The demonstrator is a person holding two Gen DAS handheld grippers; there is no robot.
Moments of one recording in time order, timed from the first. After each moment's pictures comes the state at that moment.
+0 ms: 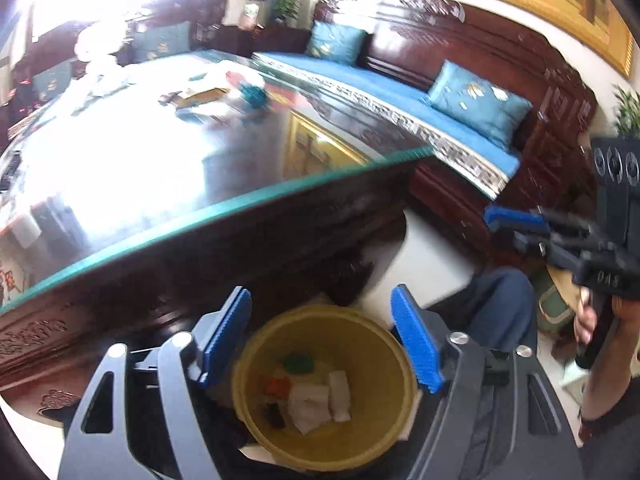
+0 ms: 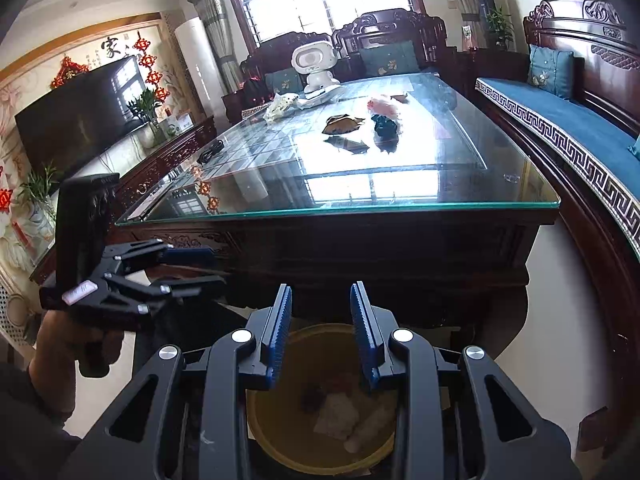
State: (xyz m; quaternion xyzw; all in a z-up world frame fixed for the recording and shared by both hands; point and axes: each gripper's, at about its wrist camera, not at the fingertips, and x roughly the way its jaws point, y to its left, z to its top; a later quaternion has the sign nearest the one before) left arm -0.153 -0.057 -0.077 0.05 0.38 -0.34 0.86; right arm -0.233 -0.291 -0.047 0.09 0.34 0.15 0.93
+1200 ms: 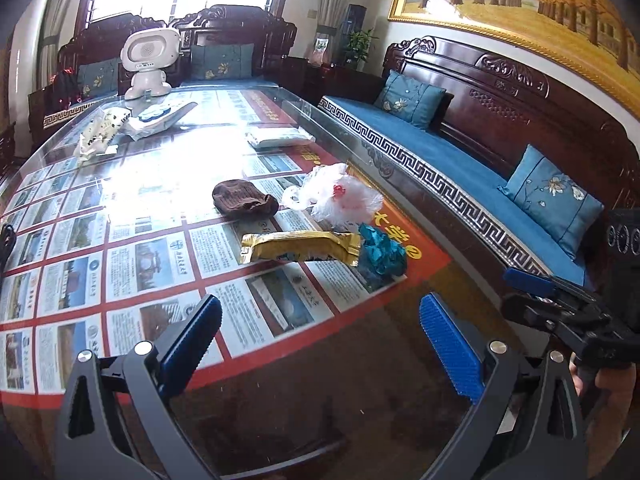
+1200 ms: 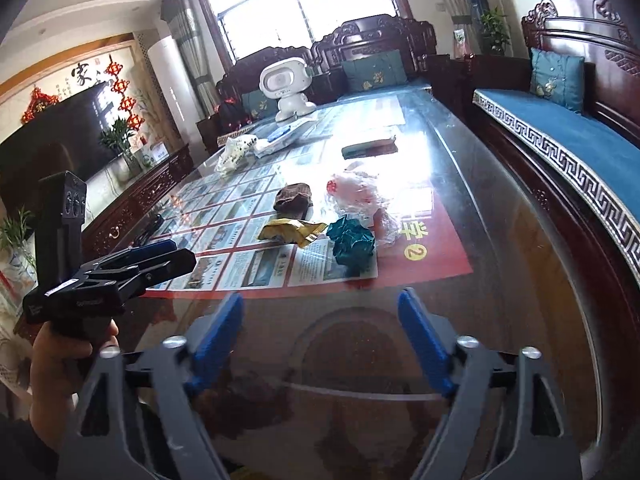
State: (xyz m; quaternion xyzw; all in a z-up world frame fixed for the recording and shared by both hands) left arm 0.115 -0.085 -0.035 -0.01 0.35 -0.27 0.90; right arm 0.033 -0.331 -0.033 0.11 0.34 0.13 0.92
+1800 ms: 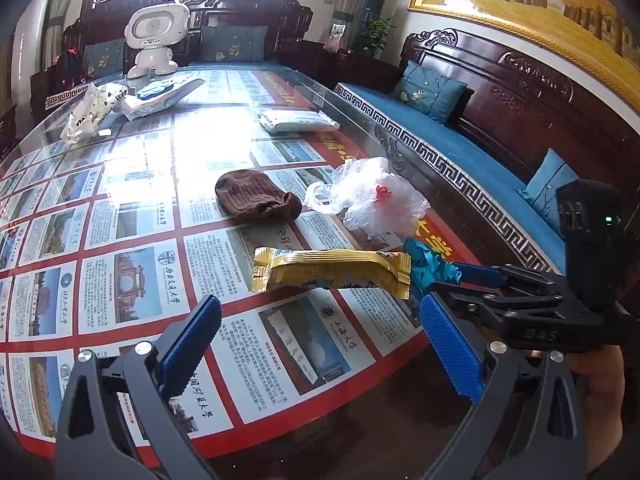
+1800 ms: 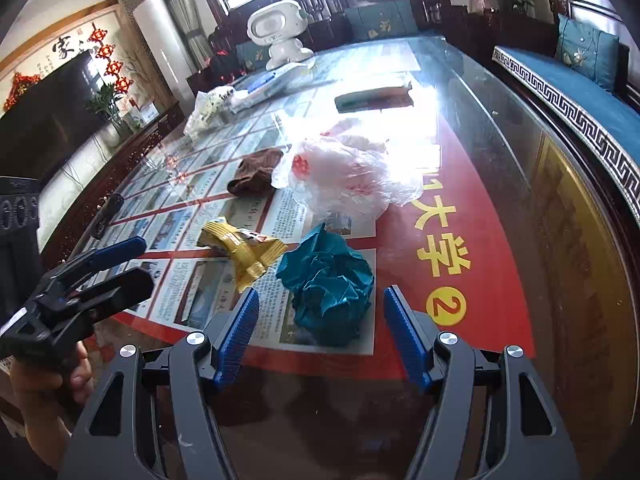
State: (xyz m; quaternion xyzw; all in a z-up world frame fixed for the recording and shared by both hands) left arm 0.176 -0.097 -0.062 -0.02 0.38 -0.25 0.89; right arm 0.140 -0.321 -0.077 0.09 0.42 0.15 0.89
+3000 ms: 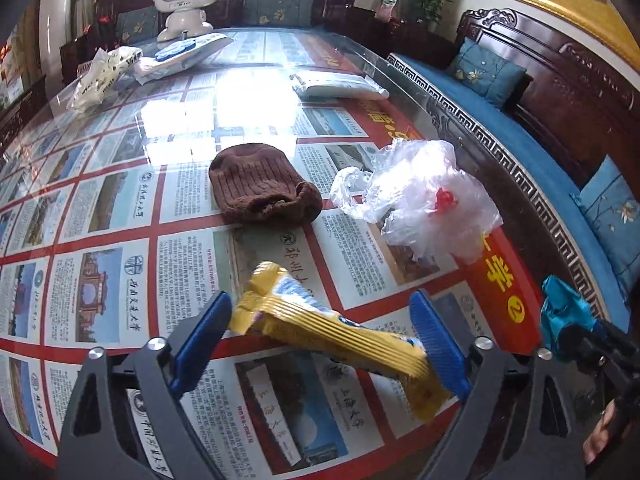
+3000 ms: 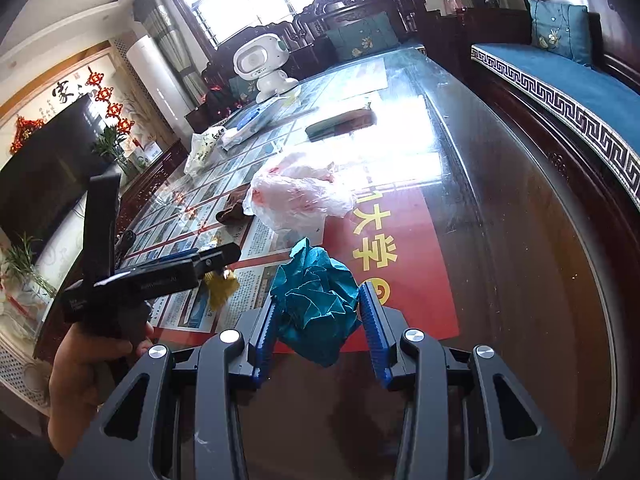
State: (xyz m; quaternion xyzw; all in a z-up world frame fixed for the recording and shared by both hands) left arm 0.231 -0.142 -0.090 -0.02 0.44 -0.16 0.88; right arm 0.109 -0.384 -0.059 0.16 0.38 0.15 0.90
